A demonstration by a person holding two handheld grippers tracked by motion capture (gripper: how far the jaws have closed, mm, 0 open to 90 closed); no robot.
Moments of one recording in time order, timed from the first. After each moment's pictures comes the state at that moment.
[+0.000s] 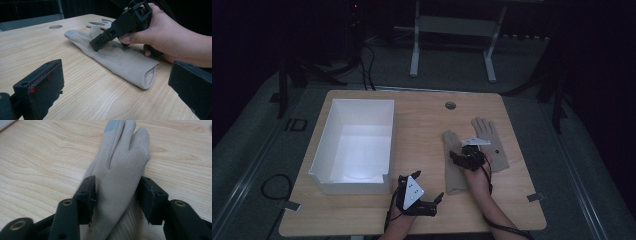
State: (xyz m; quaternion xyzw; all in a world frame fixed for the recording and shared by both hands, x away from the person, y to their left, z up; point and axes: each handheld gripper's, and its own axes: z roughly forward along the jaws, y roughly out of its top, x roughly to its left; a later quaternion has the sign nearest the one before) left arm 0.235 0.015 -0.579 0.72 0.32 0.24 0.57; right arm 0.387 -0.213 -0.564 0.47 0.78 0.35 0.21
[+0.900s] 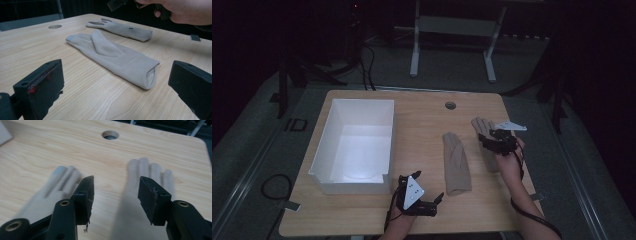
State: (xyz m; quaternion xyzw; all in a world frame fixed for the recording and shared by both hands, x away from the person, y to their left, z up) left arm 0.235 0.015 -0.579 0.72 0.32 0.24 0.57; right arm 0.413 -0.302 -0.503 0.47 0.76 0.36 0.27
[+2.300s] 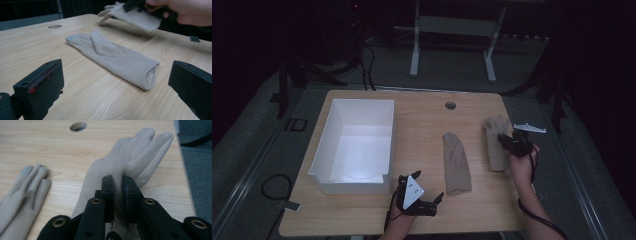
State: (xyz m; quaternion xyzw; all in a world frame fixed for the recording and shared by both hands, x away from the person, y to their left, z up) left arm 0.236 0.015 -0.579 0.72 0.32 0.24 0.57; right arm 0.410 -0.348 -0.505 0.56 0.71 0.36 0.25
